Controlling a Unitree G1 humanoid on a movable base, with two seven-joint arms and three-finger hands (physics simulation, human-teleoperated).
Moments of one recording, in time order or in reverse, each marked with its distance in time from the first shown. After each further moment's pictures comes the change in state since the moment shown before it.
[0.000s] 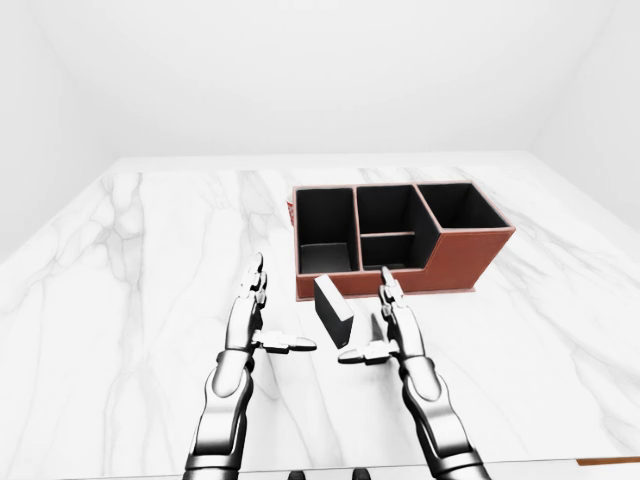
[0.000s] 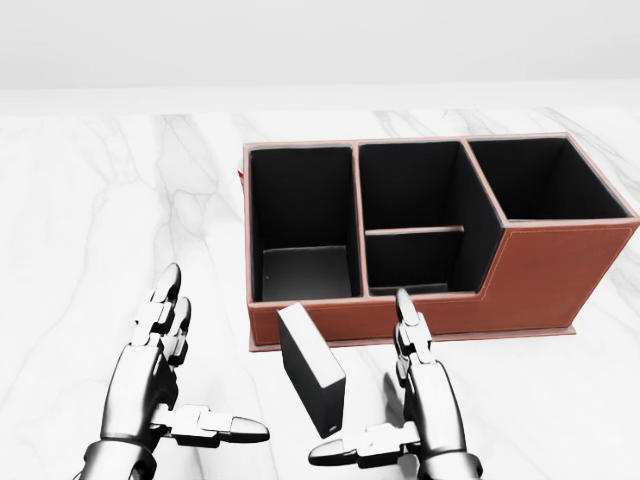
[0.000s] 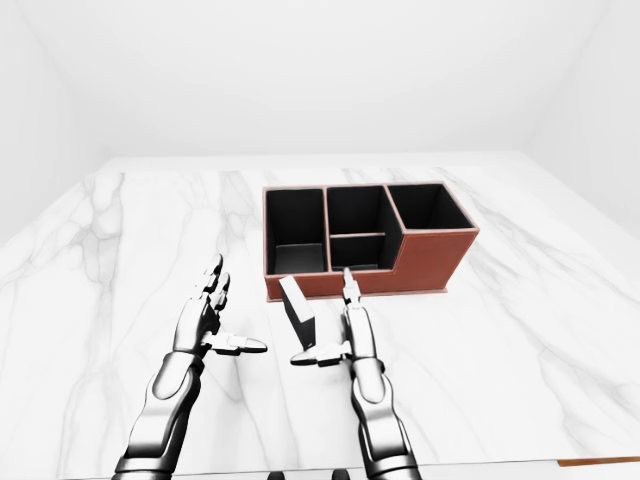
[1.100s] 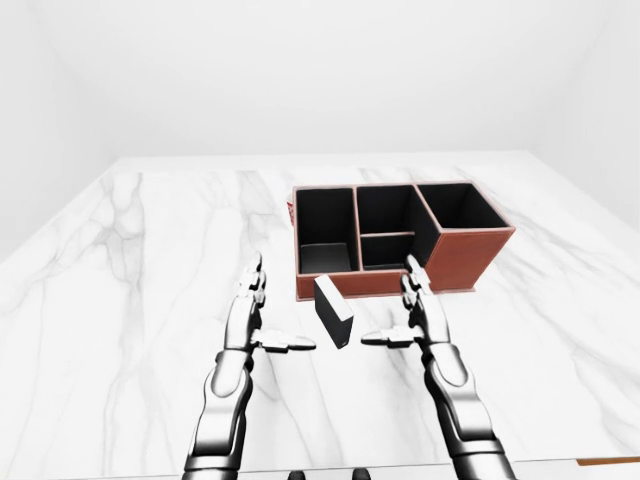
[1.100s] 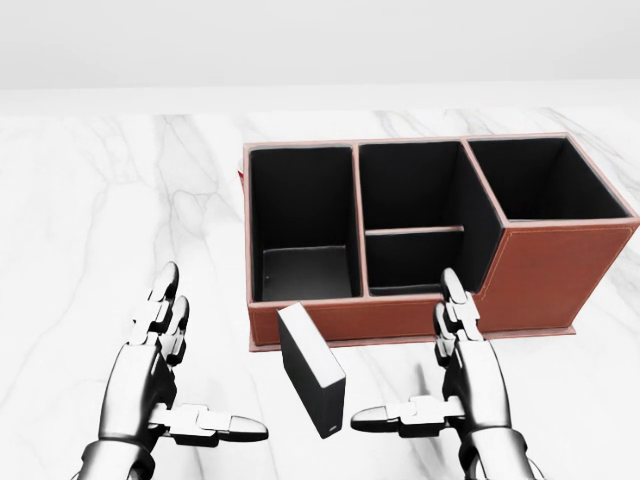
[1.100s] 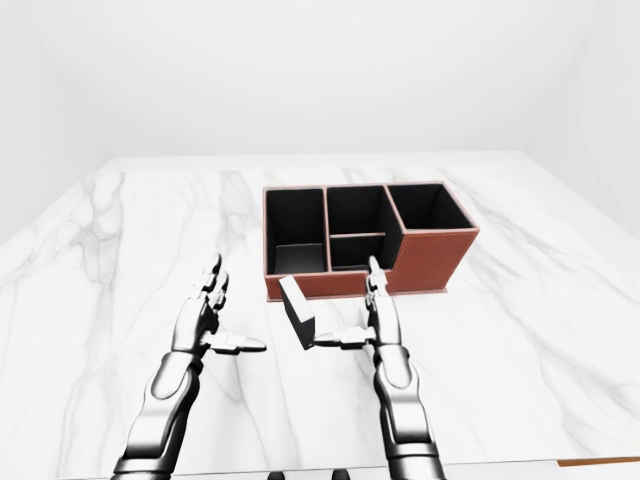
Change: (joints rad) left arm 0.004 0.000 0.001 -0.017 -0.001 0.009 0.004; right arm -0.051 -0.048 -0.131 -0.052 0.102 0.078 0.056
